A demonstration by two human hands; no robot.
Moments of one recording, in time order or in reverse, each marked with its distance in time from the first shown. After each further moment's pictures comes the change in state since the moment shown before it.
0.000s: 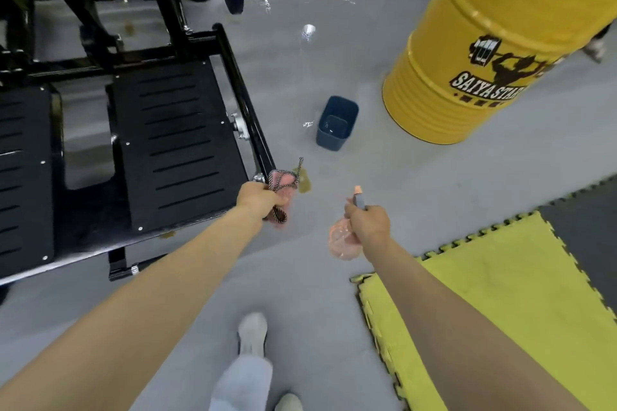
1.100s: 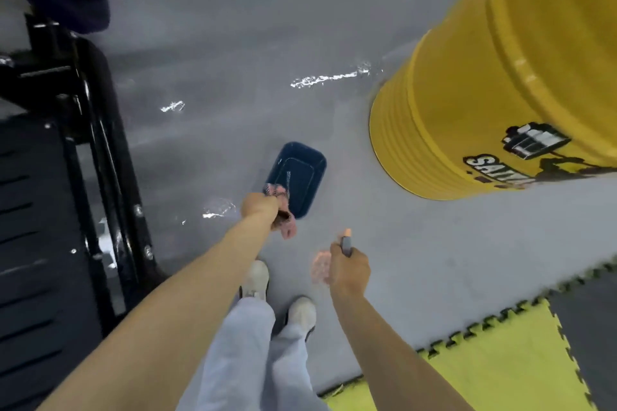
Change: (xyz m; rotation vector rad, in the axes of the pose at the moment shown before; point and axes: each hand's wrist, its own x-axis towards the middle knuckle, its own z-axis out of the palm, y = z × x) left_hand 0.416 0.267 0.275 -0.021 0.064 -0.424; right_hand 0.452 -0.184 -0.029 0.028 0.078 0.290
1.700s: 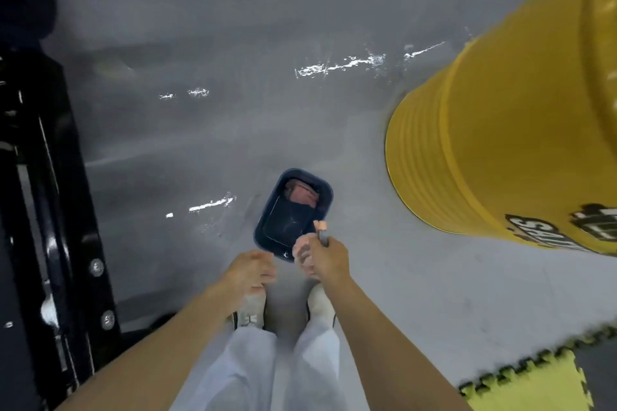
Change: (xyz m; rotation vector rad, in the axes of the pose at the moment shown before) left_hand 0.115 -0.002 0.011 0.019 -0.248 -0.233; right_hand 0.142 -0.096 0.090 -0.030 -0.328 0.049
